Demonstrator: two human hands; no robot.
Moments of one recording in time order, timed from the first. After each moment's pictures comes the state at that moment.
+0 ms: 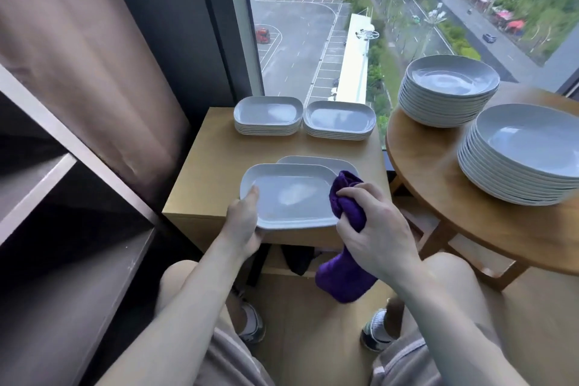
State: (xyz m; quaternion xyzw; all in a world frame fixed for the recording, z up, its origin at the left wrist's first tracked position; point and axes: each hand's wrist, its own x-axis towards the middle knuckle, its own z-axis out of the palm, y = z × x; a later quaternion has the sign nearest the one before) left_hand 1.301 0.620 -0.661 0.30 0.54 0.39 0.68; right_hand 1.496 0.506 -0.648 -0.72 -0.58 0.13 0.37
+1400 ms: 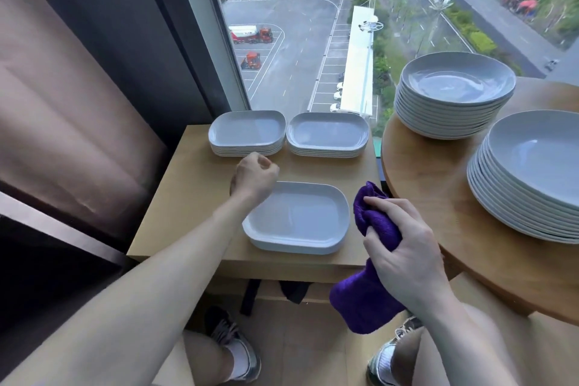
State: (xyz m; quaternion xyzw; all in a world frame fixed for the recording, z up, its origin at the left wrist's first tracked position) left_hand 1.401 0.780 -0.694 0.67 0.66 0.21 0.27; right_hand 1.583 0.547 -0.688 -0.68 -0.51 0.18 0.50
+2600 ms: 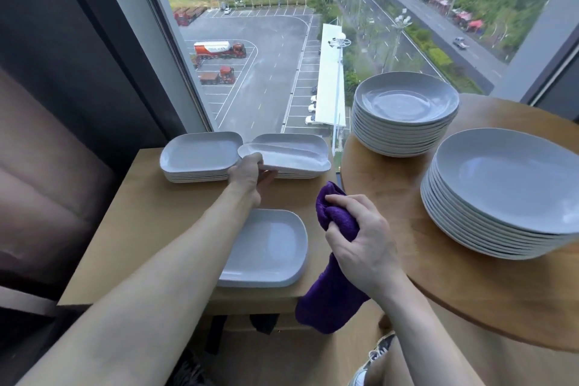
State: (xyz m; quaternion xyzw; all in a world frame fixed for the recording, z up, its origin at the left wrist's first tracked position) left_hand 1.506 0.815 -0.697 0.28 0.54 0.44 0.66; right_hand 1.622 0.590 -0.686 -0.70 -0.50 0.21 0.47
